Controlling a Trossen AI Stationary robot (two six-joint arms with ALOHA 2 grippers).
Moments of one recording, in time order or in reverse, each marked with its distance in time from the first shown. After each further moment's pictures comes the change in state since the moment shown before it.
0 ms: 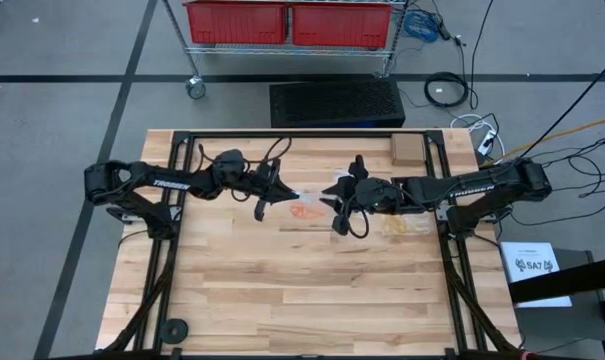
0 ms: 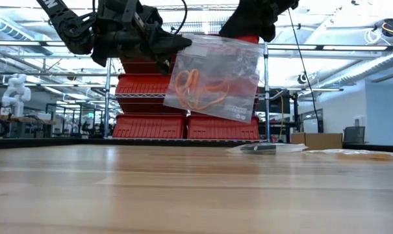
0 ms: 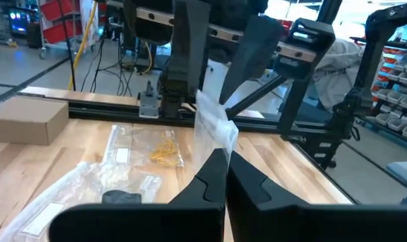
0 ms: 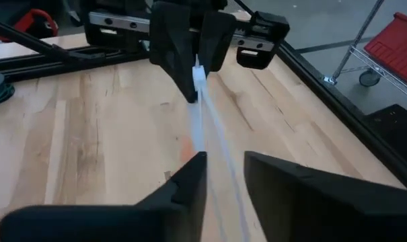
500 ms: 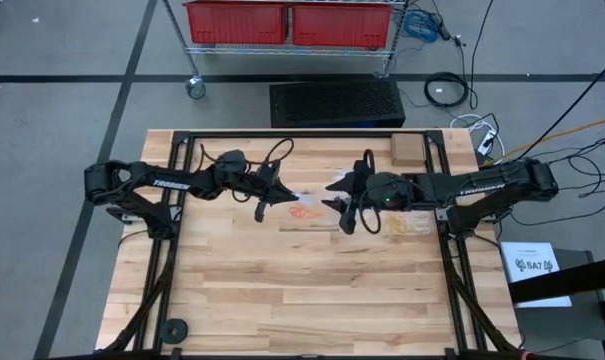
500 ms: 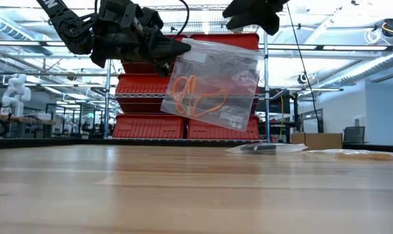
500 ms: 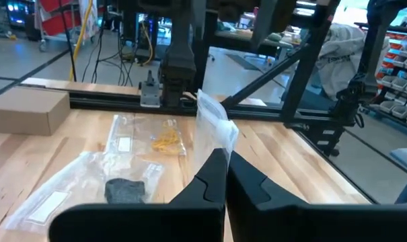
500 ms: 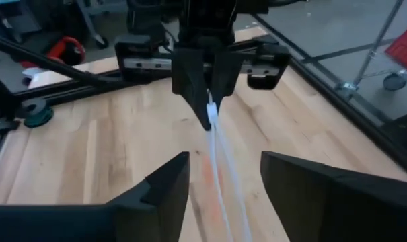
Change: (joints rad) left arm 0.000 0.000 0.000 -0.053 0.000 0.045; right arm -0.006 -0.068 0.001 -0.004 -0.054 0.039
